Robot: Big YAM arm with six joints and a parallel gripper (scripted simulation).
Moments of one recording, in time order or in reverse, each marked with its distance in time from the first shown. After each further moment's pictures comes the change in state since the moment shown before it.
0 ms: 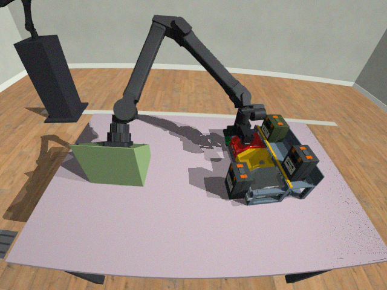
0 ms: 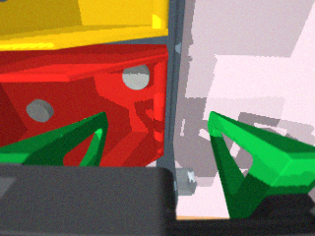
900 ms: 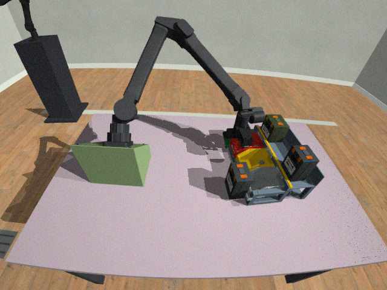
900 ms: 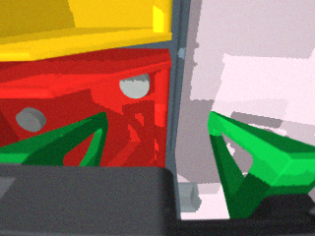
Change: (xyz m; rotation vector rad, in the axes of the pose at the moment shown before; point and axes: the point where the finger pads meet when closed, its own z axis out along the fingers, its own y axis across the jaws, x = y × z) arm 0.000 0.001 0.016 -0.001 0.000 -0.001
